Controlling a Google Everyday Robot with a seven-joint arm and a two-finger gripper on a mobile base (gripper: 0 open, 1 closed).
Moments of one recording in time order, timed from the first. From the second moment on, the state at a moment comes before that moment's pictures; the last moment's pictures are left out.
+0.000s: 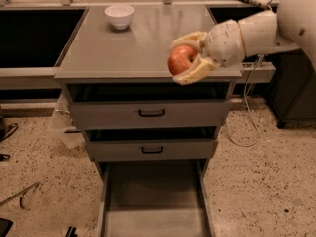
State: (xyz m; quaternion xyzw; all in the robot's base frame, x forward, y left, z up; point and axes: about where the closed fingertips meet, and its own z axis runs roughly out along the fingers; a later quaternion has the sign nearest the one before) arm 0.588 -0.069 0.937 -0.68 0.51 0.23 0.48
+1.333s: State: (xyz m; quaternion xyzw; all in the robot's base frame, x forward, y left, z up) arm 0.682 -0.007 0.973 -0.71 0.43 0.19 0.53
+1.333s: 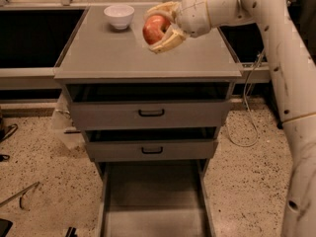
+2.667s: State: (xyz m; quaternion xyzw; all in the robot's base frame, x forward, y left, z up) arm 0.791 -0.051 0.852 -0.66 0.63 0.10 0.39
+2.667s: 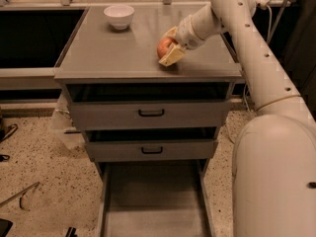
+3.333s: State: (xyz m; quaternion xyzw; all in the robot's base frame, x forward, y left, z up) arm 0.791 -0.051 0.852 -0.66 0.63 0.10 0.39
